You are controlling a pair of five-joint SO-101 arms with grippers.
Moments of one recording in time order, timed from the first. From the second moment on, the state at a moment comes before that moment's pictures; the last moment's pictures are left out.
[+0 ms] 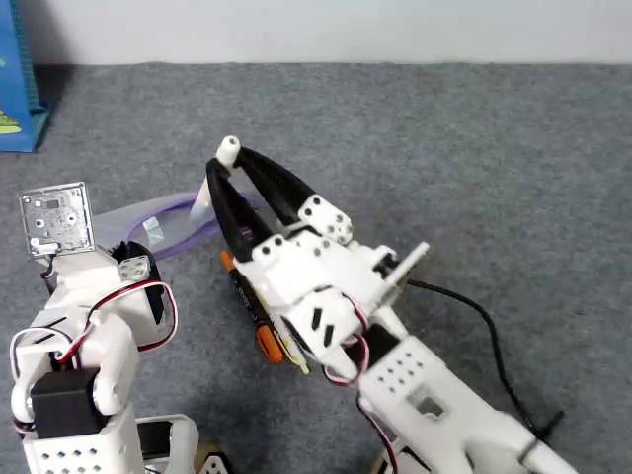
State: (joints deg) left arm -10.6 -66.8 38.9 79.3 9.5; right arm -42.9 -37.3 62.2 -49.1 -13.0
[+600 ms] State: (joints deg) left arm -10.6 -66.8 38.9 79.3 9.5; right arm -41.2 -19.7 60.8 -52.2 -9.4
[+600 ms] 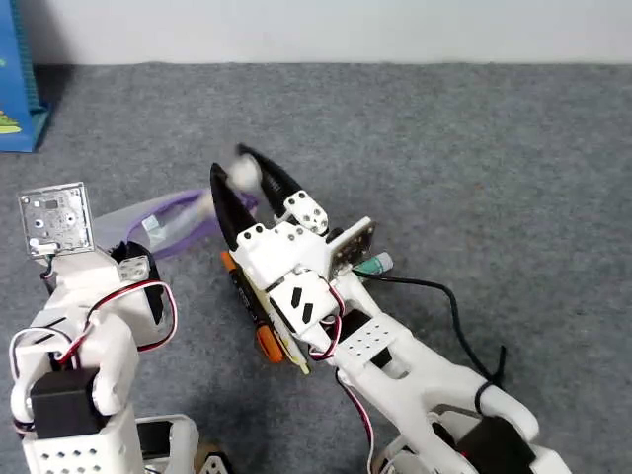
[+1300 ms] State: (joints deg) left arm -18.8 -66.8 38.9 79.3 9.6; right arm -40.6 -42.8 60.8 26.6 -11.0
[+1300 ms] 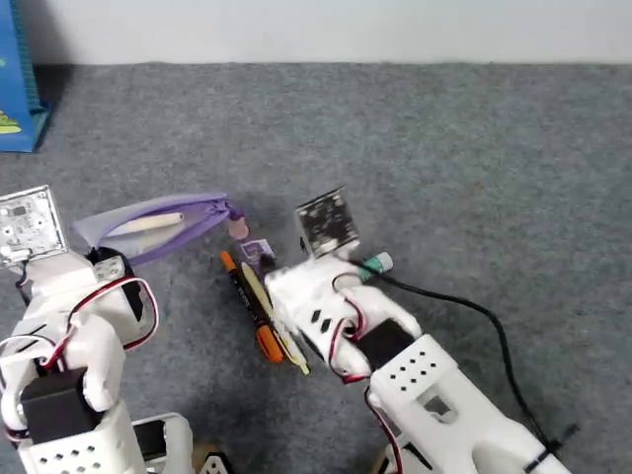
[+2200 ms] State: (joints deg) left arm -21.5 -66.8 38.9 79.3 9.6; right arm -45.4 5.9 31.7 32.4 -11.3
